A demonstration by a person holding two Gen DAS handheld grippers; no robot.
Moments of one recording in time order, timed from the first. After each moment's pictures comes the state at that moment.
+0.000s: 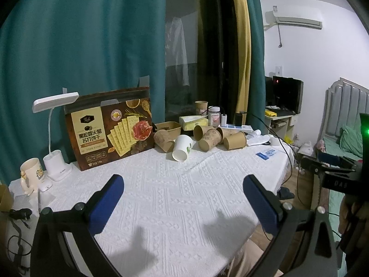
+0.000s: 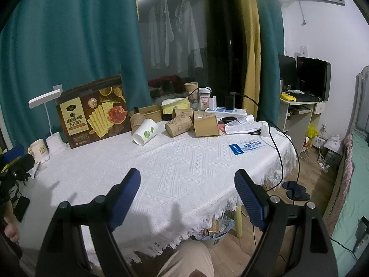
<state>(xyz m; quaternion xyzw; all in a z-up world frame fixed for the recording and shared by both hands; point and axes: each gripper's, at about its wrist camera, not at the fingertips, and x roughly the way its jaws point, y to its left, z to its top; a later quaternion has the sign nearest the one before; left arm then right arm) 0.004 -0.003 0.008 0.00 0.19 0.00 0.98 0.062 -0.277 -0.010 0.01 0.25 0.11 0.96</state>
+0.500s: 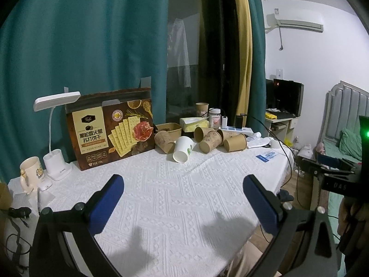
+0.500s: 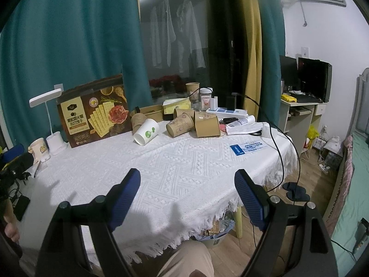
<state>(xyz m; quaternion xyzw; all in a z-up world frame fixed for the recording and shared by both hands) 0.002 -0.001 0.006 0.00 0.19 0.00 0.98 0.062 -0.276 -0.009 0.01 0.25 0.11 0.96</state>
